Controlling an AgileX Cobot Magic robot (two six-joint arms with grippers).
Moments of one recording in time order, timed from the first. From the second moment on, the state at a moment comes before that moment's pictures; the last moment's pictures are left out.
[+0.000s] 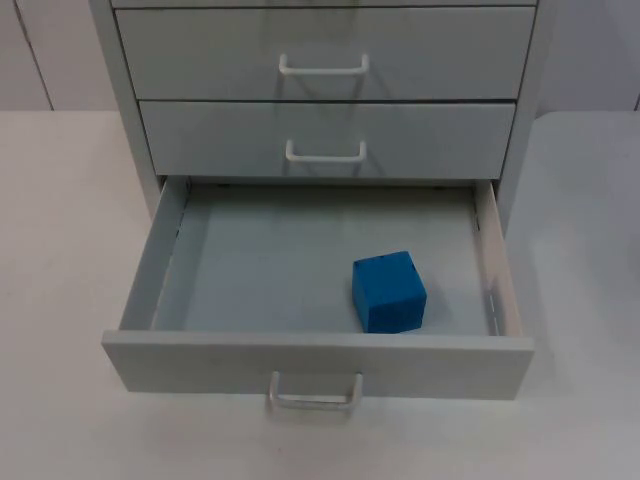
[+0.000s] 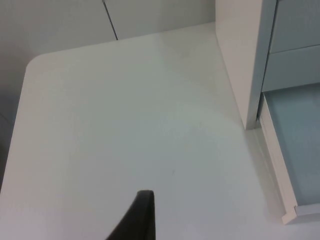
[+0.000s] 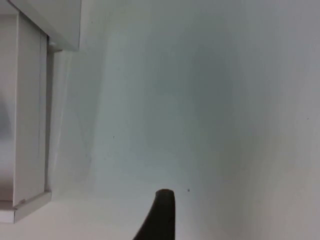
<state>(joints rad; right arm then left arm) 0.08 1.26 -0.91 -0.02 0.79 0.09 -0.29 0.61 -0.76 0.28 0.88 -0.21</state>
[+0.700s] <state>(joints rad) 0.08 1.26 -0.91 -0.02 0.77 0.09 -0.29 0.88 -0.76 -0.37 0.75 0.42</state>
